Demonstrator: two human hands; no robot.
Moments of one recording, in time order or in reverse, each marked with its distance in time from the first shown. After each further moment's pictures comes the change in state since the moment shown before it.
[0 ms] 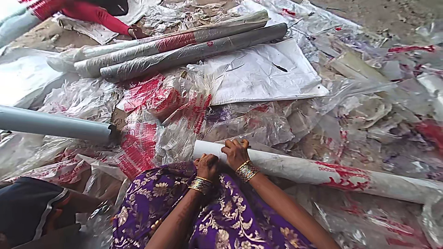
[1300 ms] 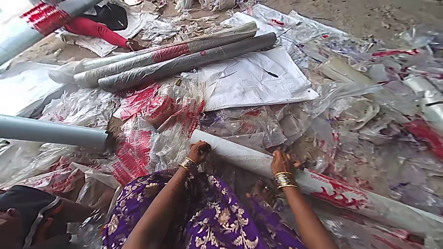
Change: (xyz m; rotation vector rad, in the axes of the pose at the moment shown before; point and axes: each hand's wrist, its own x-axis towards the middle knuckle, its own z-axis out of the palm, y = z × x) left_hand 0.078 -0.018 -0.024 0.005 -0.208 0.224; right_hand -0.089 0.132 -0.037 -0.021 -0.031 0.909
